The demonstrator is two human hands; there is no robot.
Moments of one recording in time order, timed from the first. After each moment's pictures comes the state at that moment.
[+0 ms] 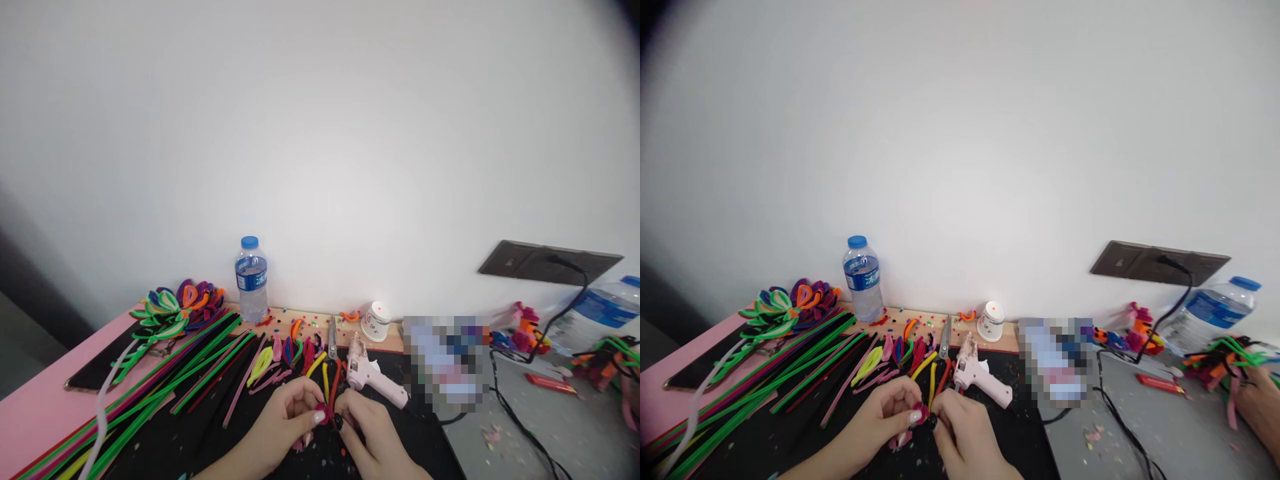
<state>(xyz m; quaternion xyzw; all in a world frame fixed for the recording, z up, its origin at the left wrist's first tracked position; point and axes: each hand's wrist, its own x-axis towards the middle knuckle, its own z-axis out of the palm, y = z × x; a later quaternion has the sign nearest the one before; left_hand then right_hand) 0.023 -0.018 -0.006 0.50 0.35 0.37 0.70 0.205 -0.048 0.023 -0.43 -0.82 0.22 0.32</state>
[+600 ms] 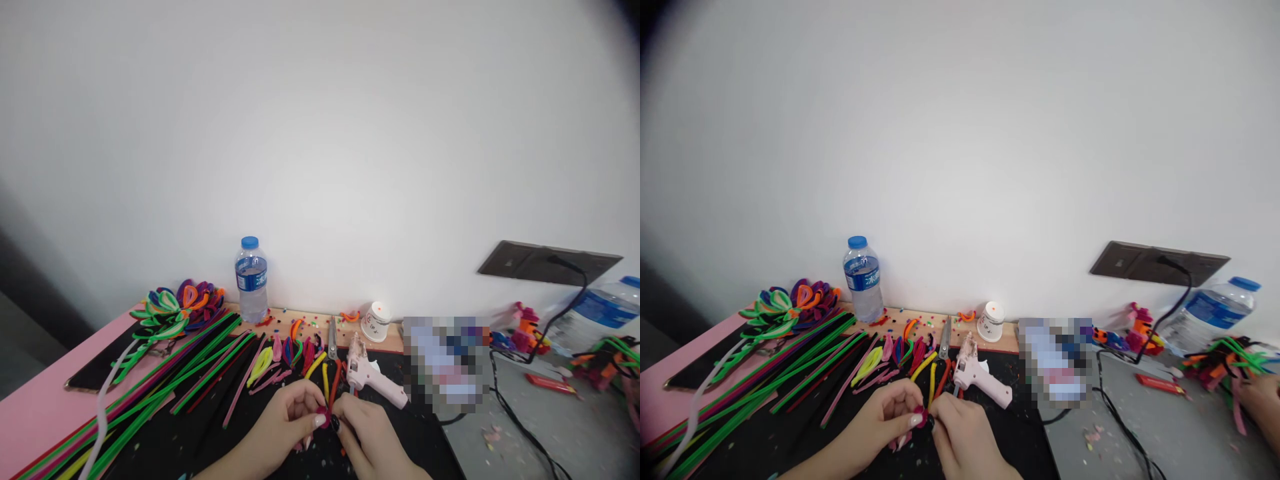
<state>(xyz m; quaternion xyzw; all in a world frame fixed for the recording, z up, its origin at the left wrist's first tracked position) 0.022 -0.018 -0.005 0.52 0.34 0.36 0.69 0.205 -0.047 0.022 -0.41 -0.85 0.18 0.26</state>
